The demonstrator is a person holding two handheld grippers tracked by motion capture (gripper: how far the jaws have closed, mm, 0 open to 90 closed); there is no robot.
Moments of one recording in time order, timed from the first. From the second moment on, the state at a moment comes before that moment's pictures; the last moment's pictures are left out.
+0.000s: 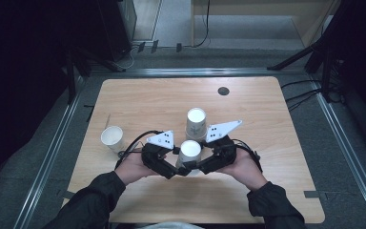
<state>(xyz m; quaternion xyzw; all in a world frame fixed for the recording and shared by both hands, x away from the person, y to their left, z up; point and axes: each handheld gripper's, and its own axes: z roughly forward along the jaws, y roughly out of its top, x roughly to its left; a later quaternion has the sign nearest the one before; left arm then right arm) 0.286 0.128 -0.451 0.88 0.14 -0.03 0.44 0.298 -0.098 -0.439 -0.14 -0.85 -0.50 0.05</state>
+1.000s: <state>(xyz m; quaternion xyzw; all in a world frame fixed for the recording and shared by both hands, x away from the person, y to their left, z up) 0.287 0.135 -0.443 0.92 0.14 0.02 0.38 0.287 -0.126 -0.437 -0.15 -0.85 -0.50 0.02</state>
